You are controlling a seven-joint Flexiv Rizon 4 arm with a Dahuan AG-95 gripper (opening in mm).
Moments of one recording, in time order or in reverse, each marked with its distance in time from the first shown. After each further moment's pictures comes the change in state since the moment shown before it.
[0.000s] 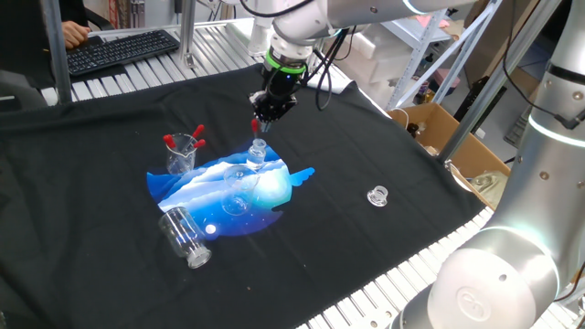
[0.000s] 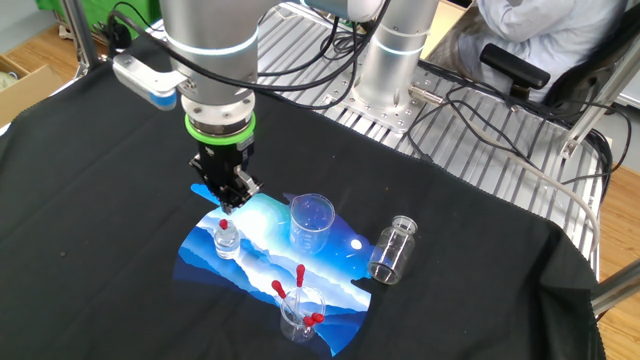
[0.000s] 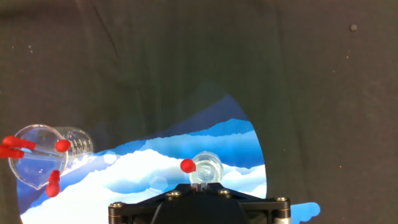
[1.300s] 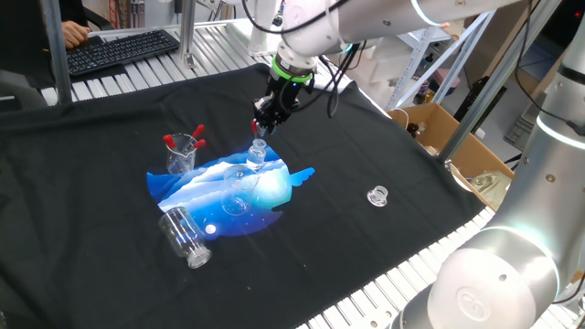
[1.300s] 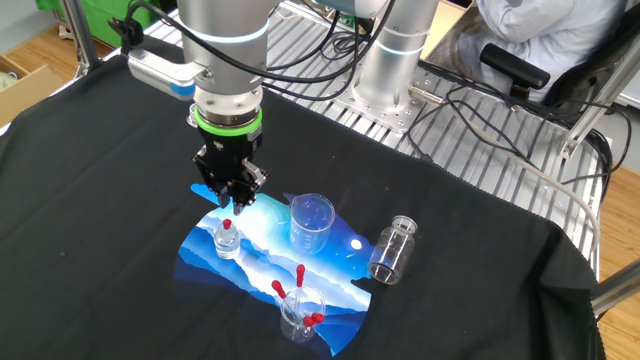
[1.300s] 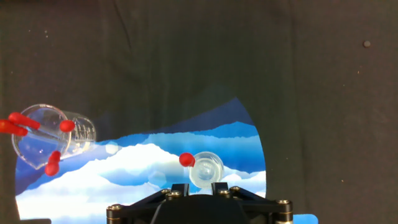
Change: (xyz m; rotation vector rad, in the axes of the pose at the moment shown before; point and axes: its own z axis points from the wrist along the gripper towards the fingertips) arm 0.007 -0.002 0.005 -0.013 -0.084 -0.134
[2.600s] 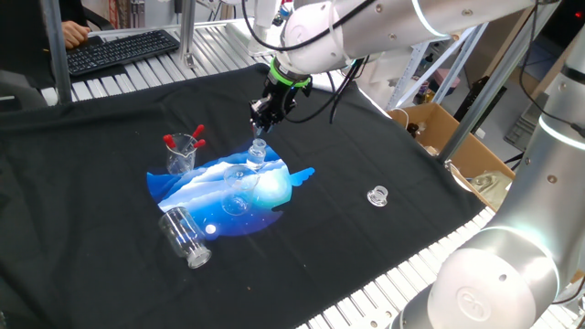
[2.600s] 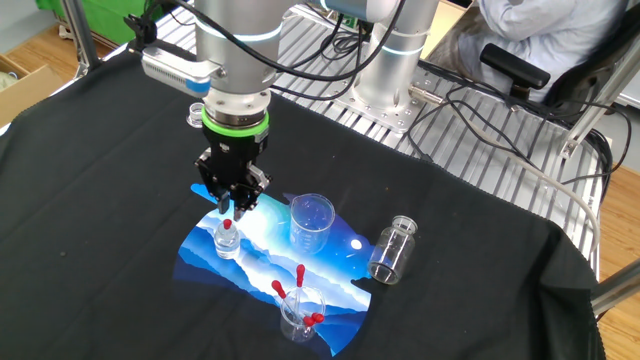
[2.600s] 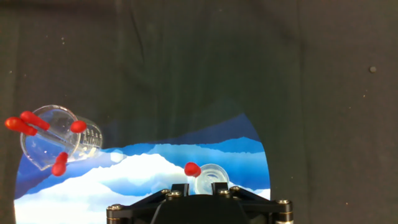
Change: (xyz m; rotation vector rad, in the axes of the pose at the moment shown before) arm -0.009 0.006 0.001 0.011 -0.066 -0.028
